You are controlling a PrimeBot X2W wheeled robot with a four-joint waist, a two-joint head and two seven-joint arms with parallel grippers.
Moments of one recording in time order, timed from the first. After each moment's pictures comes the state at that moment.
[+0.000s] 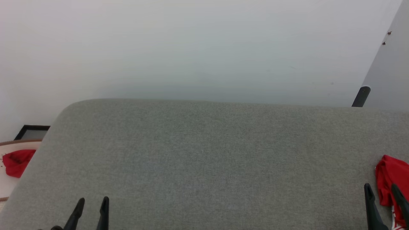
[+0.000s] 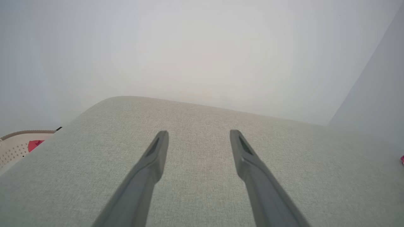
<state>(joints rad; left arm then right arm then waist) 0.21 0.31 -0.03 0.04 -0.49 -0.09 -0.24 0.20 -0.19 -0.11 -0.04 0.29 0.13 -0.17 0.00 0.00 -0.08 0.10</state>
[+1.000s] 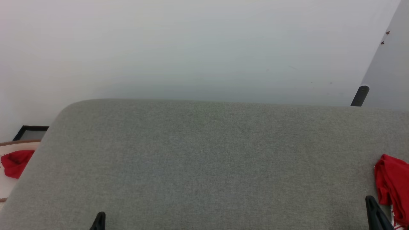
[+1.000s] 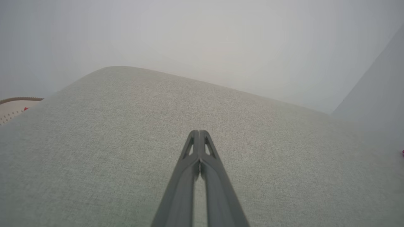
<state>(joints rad) 0.21 0.27 -0.04 0.13 -0.50 -0.09 -0.25 0.20 -0.16 -0.09 0.04 0.29 0.13 -0.18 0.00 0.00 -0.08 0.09</state>
